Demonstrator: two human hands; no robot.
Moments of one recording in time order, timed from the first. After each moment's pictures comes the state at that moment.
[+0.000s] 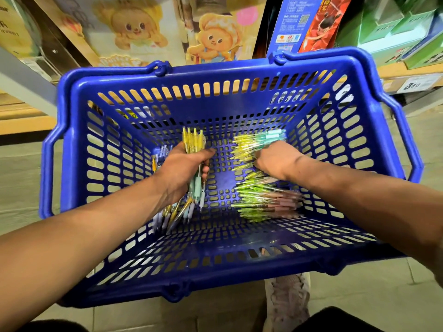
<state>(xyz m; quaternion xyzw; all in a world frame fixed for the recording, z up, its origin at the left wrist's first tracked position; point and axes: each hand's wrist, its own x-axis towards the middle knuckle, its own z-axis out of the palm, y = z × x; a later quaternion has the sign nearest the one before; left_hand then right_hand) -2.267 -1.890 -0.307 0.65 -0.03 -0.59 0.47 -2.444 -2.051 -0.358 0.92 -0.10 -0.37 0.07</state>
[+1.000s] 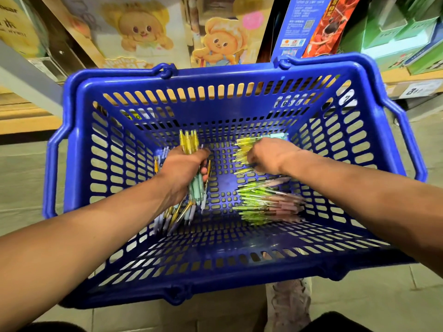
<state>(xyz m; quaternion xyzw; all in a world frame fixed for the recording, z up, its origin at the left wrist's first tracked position) -2.265 -1.891 -0.302 0.69 0.00 -0.55 0.47 -2.421 -2.057 -0.347 0.90 -0.24 -0.34 -0.15</state>
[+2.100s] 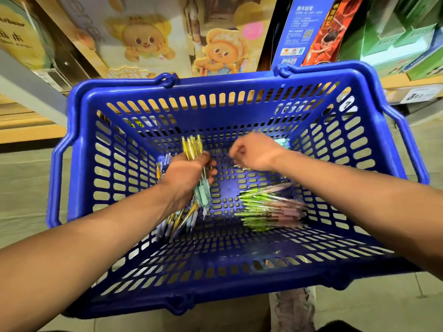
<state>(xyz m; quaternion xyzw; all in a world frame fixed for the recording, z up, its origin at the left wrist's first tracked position) -2.268 -1.894 -0.302 0.69 -0.03 -0.54 0.47 -2.390 -2.041 -0.321 0.83 -0.36 -0.18 -0.39</state>
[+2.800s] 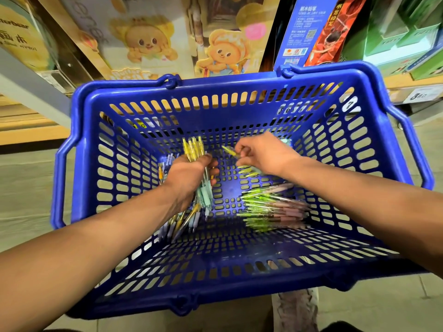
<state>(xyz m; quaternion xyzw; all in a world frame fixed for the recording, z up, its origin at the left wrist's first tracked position) -2.270 -1.893 -0.302 0.69 -0.01 -0.54 0.49 -2.408 -2.048 -0.339 0.87 -0.34 -0.13 -0.34</state>
